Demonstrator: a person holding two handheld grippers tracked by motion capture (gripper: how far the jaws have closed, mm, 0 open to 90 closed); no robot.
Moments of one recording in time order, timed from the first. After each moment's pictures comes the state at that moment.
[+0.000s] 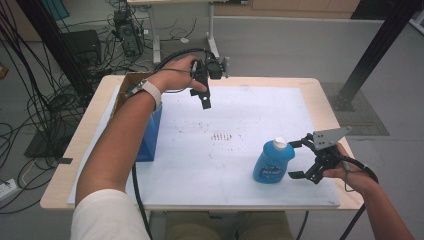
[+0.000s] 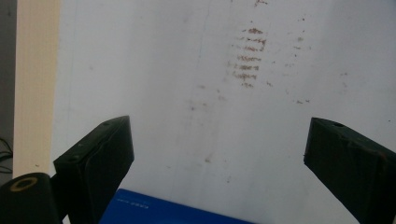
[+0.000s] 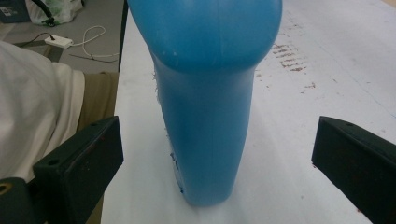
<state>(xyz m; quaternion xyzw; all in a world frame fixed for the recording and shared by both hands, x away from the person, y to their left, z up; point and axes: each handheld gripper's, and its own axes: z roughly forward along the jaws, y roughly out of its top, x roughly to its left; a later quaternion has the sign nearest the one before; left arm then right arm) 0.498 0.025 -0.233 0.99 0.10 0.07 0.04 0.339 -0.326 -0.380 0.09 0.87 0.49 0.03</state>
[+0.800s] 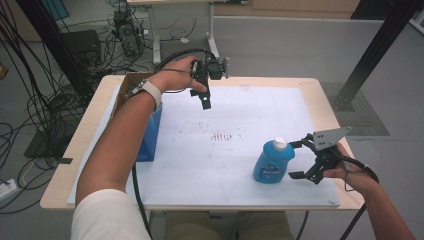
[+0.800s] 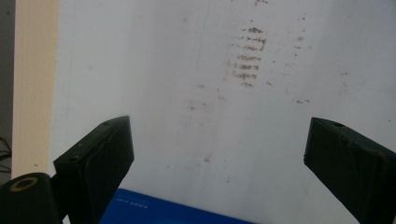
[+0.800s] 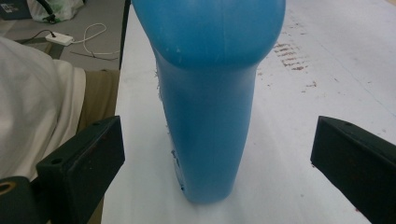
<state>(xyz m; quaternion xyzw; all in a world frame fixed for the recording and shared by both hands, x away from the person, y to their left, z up) 0.498 0.024 -0.235 0.99 0.10 0.07 0.04 0.338 -0.326 -0.379 0.08 0.87 0.49 0.03</state>
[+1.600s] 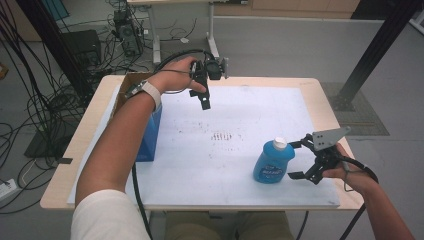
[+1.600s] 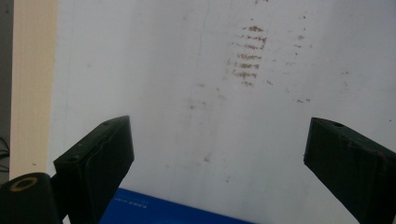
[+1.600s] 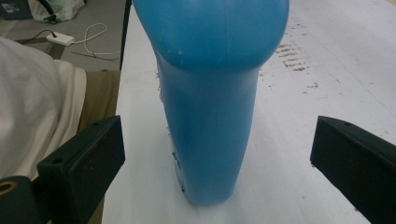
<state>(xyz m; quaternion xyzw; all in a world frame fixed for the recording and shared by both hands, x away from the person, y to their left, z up) 0.498 0.026 -0.236 0.99 0.10 0.07 0.04 0.338 -0.325 -0.380 0.08 0.87 0.49 0.03</state>
